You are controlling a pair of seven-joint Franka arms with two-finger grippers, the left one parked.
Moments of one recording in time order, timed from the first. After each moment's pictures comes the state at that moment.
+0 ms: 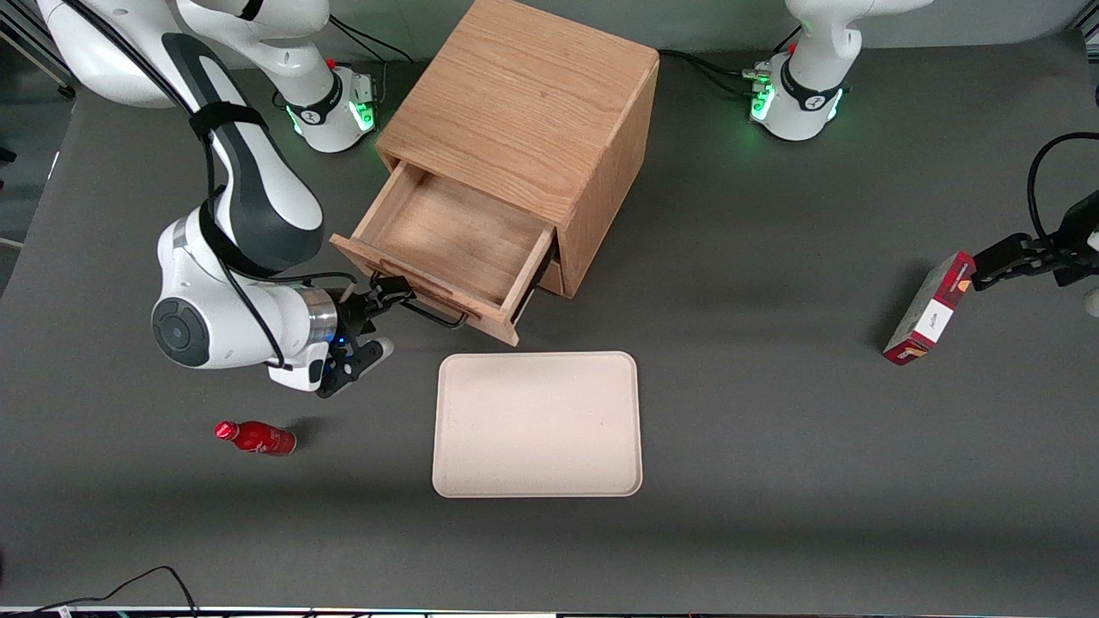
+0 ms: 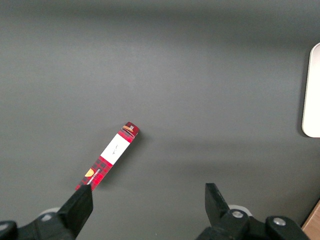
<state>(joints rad) -0.01 0.45 0.36 -1.58 0.25 1.71 -0.23</state>
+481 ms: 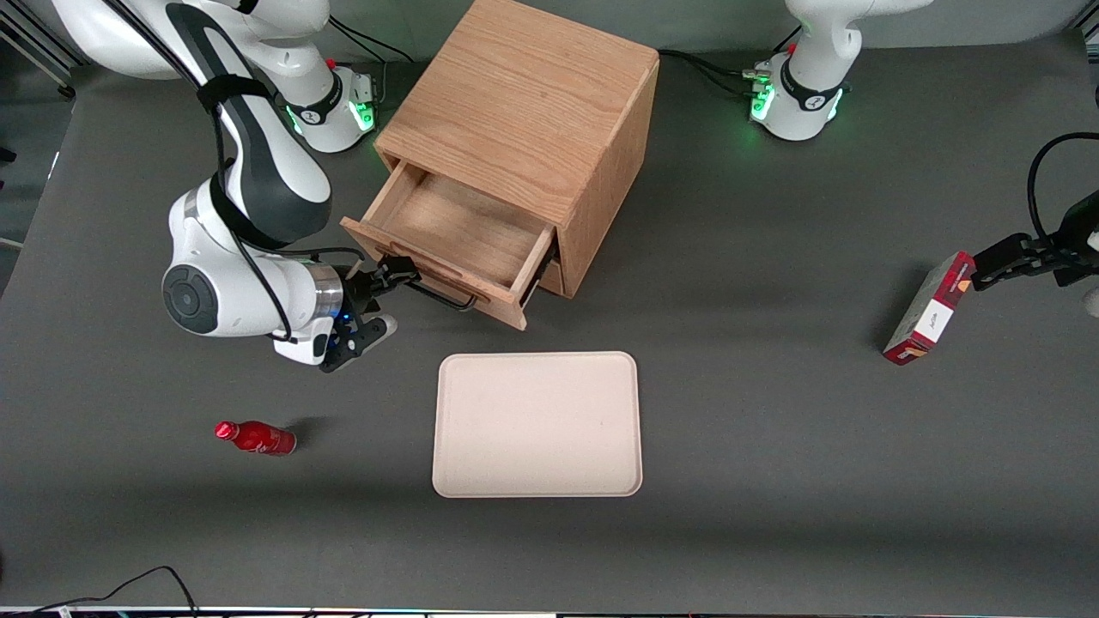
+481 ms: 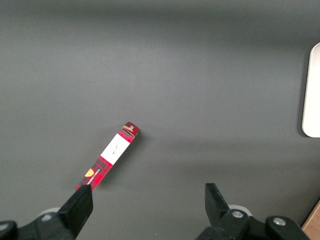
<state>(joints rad) -0.01 0.34 0.37 -1.73 0.30 1.77 -0.20</state>
